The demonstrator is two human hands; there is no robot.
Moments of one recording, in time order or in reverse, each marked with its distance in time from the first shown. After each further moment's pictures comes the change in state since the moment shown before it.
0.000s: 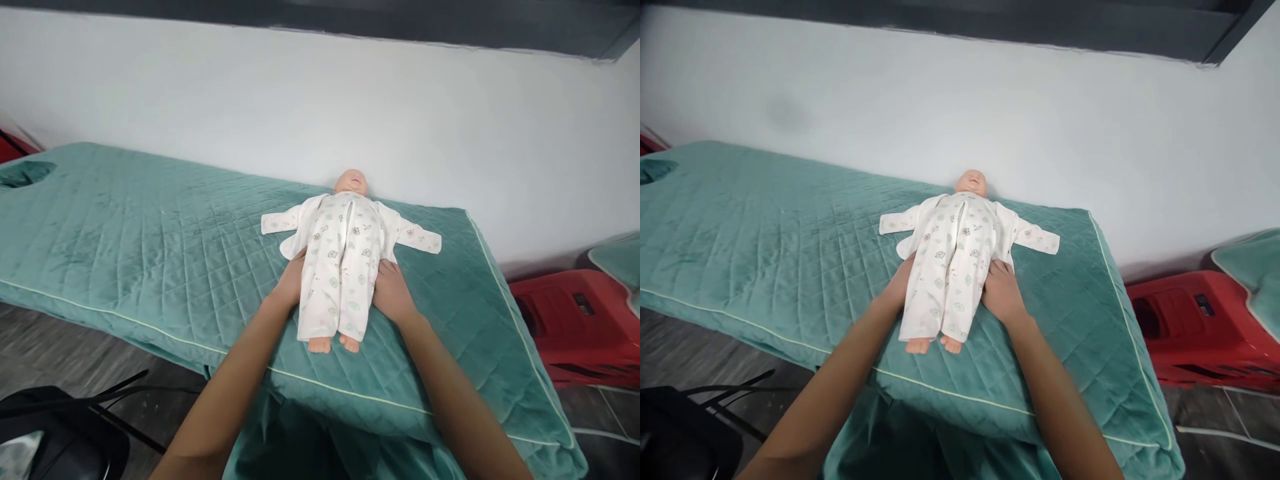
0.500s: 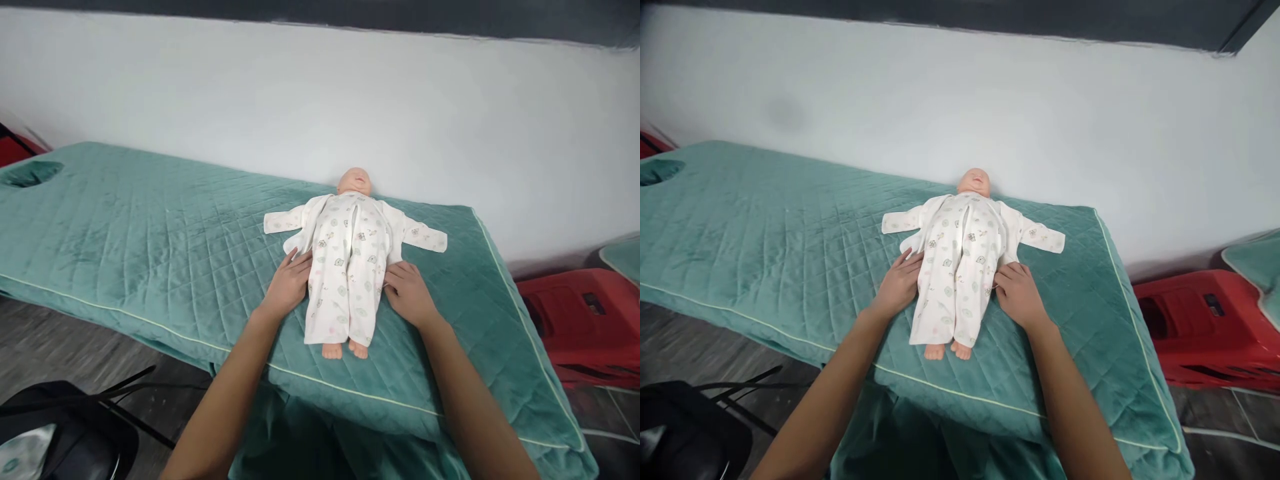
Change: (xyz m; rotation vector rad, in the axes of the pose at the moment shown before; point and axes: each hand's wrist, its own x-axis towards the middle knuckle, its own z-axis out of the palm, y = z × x) left_hand -0.034 -0.009 -0.015 0.257 -0.009 0.062; right_hand -0.018 0.019 -0.020 0.106 0.016 -0.060
